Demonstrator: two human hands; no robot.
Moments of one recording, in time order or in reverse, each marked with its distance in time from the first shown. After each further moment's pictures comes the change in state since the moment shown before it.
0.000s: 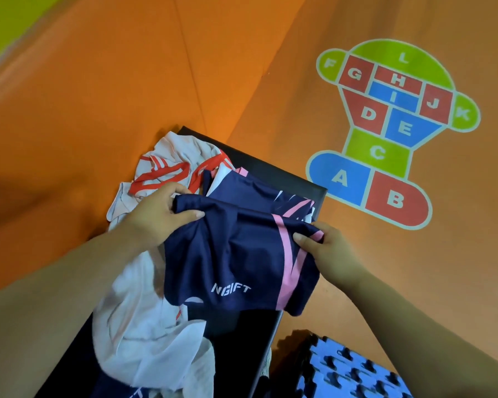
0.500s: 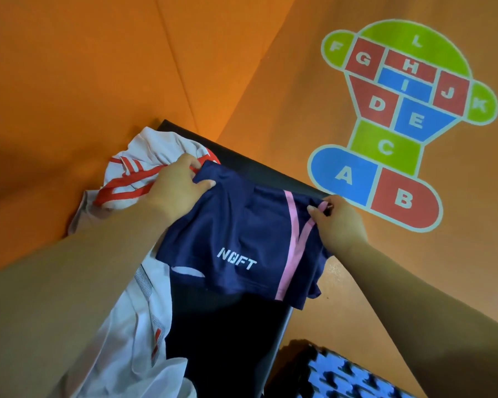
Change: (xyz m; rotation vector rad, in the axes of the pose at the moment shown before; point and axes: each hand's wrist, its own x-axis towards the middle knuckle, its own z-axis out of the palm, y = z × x) left_hand 0.120 0.011 0.050 0.344 0.180 0.022; right_hand 0.116 0.010 -0.018 -0.339 0.266 0.118
